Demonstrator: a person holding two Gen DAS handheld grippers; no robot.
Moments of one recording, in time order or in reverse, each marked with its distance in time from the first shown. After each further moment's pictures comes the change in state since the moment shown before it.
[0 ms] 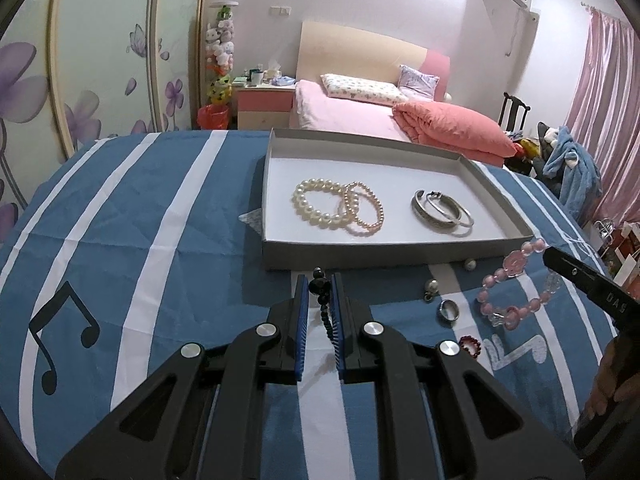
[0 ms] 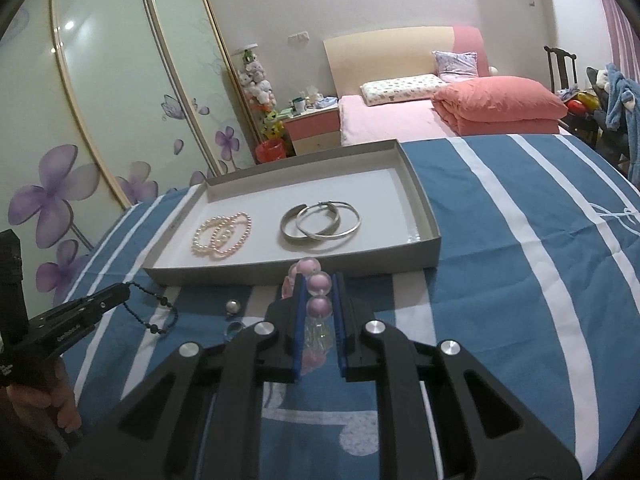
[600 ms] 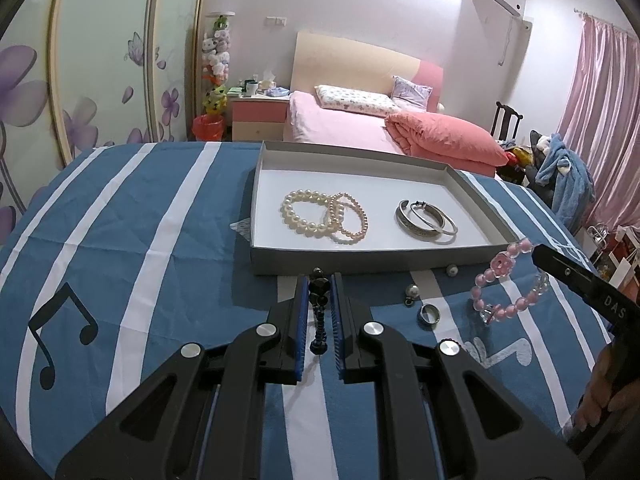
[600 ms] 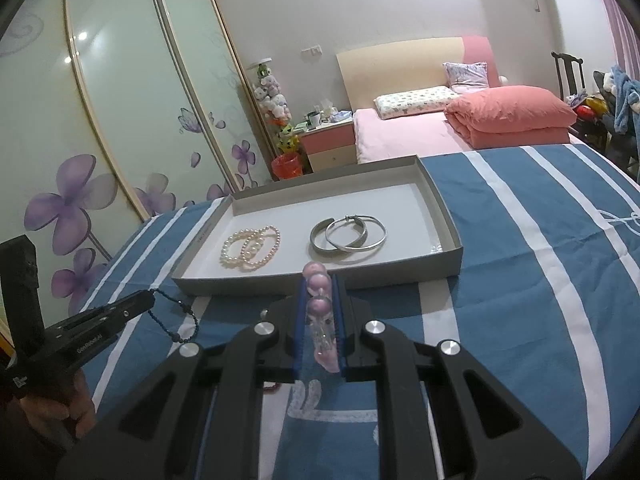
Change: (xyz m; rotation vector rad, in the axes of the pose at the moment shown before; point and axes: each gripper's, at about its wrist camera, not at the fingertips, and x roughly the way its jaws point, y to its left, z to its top) left arm -0.012 -0.008 -0.004 -0.004 -0.043 -0.022; right arm -0.016 0.017 -0.001 0.001 -0.055 0.055
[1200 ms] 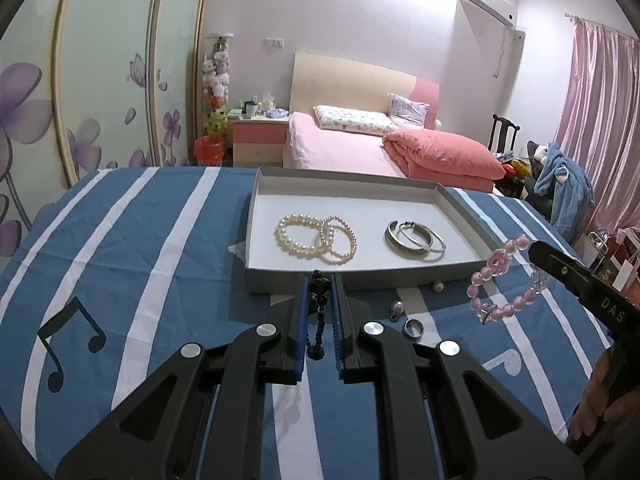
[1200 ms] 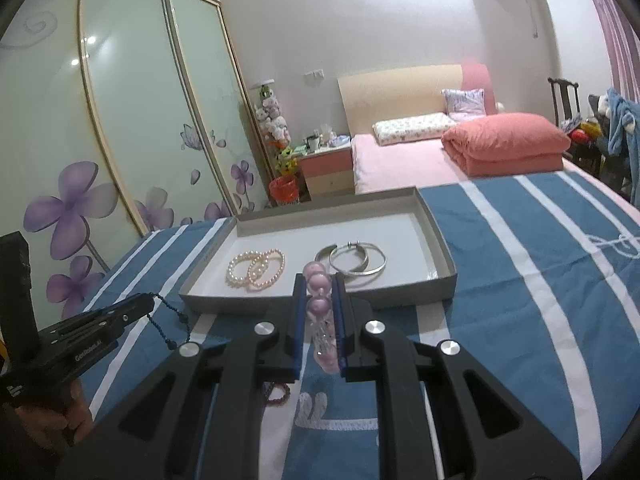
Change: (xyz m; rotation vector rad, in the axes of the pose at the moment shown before) left arm -0.019 -0.018 0.003 0.021 -0.085 0.015; right arm -0.018 0.016 0.003 -0.042 -0.101 -0.032
